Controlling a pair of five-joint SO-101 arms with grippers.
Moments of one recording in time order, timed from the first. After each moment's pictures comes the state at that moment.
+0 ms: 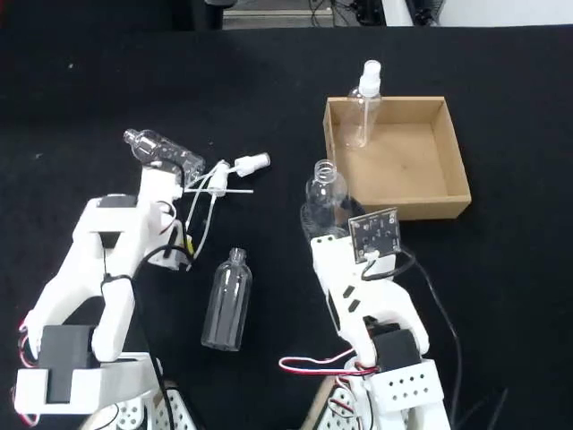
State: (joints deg) left arm -6.5 -11.0 45.8 49.9 -19.1; right arm -12.4 -95.4 95.6 28.2 3.5
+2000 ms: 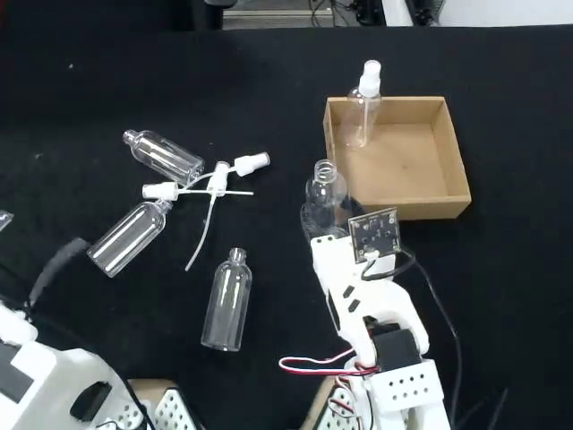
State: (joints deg) left arm -67.2 -3.6 25.0 68.2 -85.2; right arm -12.4 -95.4 95.6 28.2 3.5
